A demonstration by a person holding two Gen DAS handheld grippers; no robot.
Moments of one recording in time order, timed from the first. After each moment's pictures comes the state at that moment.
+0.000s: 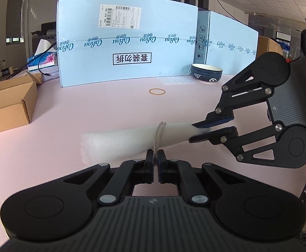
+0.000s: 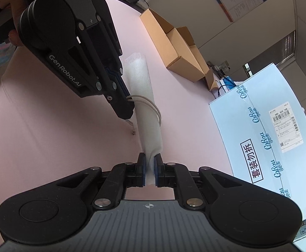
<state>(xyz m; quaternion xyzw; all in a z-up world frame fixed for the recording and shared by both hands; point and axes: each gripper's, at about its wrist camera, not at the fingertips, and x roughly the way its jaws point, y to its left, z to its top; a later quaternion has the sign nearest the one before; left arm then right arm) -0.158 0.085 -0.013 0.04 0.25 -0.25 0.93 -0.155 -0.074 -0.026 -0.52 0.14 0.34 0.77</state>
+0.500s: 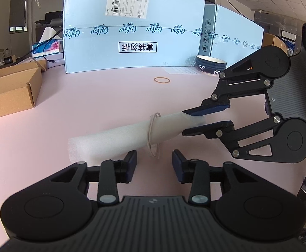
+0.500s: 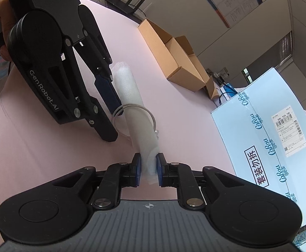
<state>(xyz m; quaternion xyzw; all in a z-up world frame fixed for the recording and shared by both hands) -0.165 0.096 -0.019 0.03 0.28 -0.23 0.93 -0.151 -0.062 -0.026 -0.48 0.11 0.36 0.79</state>
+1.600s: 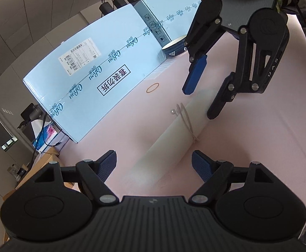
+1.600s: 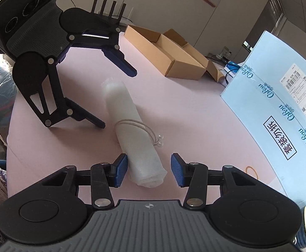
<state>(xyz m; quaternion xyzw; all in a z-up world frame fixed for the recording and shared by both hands) -0.174 0.095 -0.026 0.34 0.13 -0.30 0.88 -0.123 -0.074 -0.009 -0.35 0.21 0.39 0.82</state>
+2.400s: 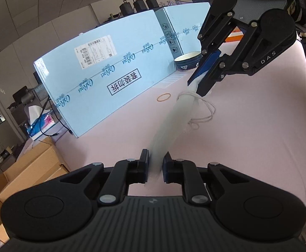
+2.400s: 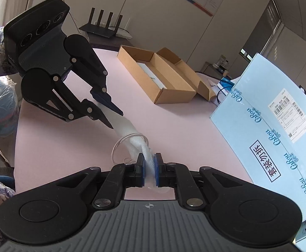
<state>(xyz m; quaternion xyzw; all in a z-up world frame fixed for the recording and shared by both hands) -0.157 0.148 0.027 0.27 0.14 -0.28 0.91 -0.122 -0.038 0.064 -0.37 0.15 0.40 0.83</state>
